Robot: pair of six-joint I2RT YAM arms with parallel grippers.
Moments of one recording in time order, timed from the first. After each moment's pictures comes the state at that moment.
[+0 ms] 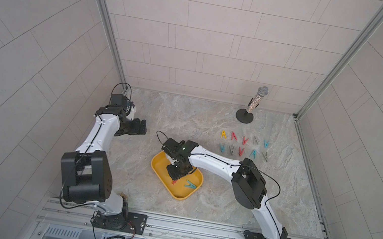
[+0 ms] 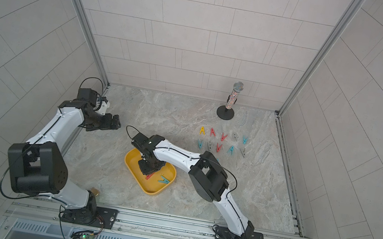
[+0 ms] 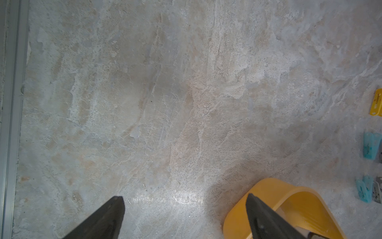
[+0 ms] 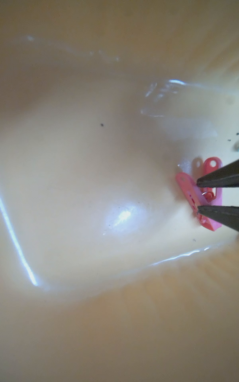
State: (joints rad) left arm 0.24 1.51 1.21 -0.86 0.23 0.00; right arm 1.02 2.27 1.89 -1.00 -0.11 0.38
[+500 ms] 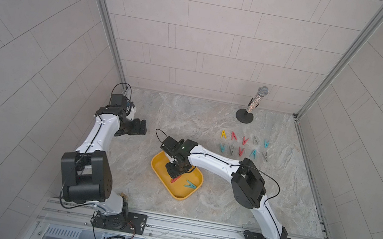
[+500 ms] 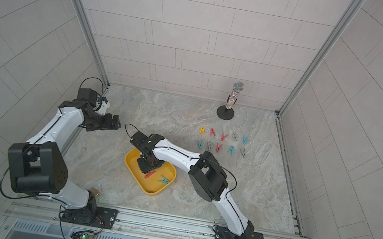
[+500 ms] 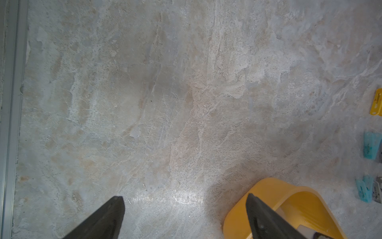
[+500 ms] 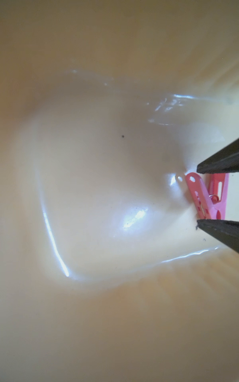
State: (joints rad) left arm 0.24 1.51 1.21 -0.86 0.23 0.00; right arm 1.02 2.28 1.92 -0.99 -0.09 0.38
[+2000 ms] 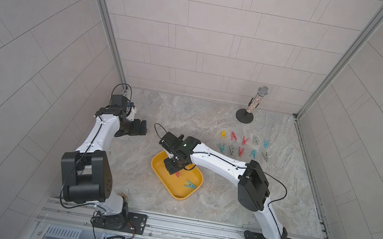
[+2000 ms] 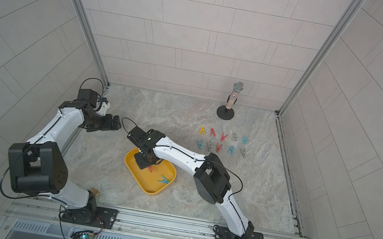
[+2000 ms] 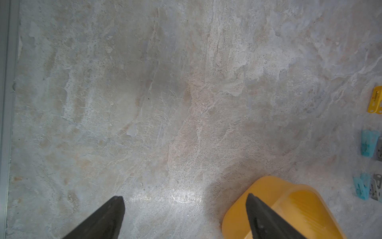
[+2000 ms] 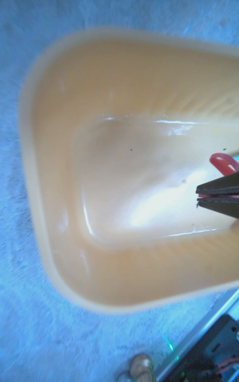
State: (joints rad) left arm 0.24 1.51 1.20 -0.86 0.25 0.00; right arm 1.03 2.18 1.97 -1.01 -0.02 0.36
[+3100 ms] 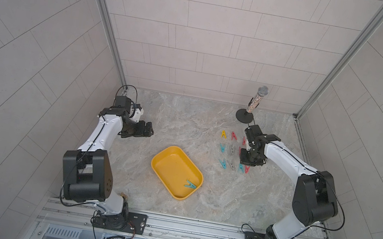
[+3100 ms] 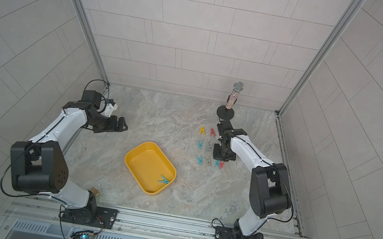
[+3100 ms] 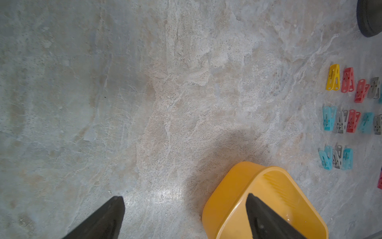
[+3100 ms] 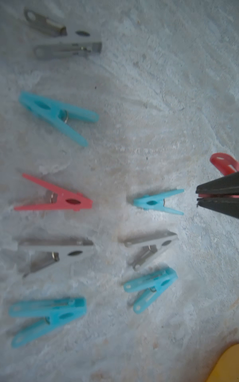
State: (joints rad) left arm 0.20 1.52 1.19 -0.87 0.37 0.03; right arm 0.27 1.67 1.21 -0.93 0.04 0.34
